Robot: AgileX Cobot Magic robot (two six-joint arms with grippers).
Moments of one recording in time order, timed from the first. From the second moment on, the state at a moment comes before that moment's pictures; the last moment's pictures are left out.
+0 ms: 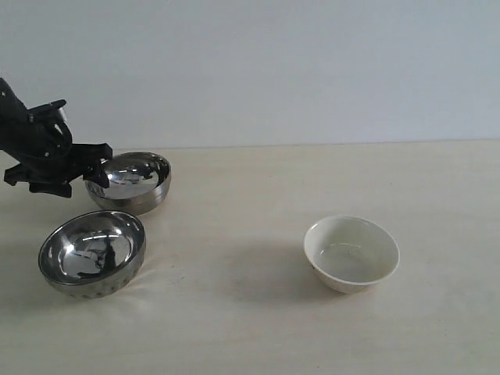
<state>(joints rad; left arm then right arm) 0.01 2.22 -1.65 -0.34 0.65 0.13 0.22 0.01 0.00 -0.07 0.35 0.18</state>
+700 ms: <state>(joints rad) -0.01 2.24 -1.65 -0.34 0.55 0.13 0.22 0.01 0.00 -0.07 0.35 0.18</state>
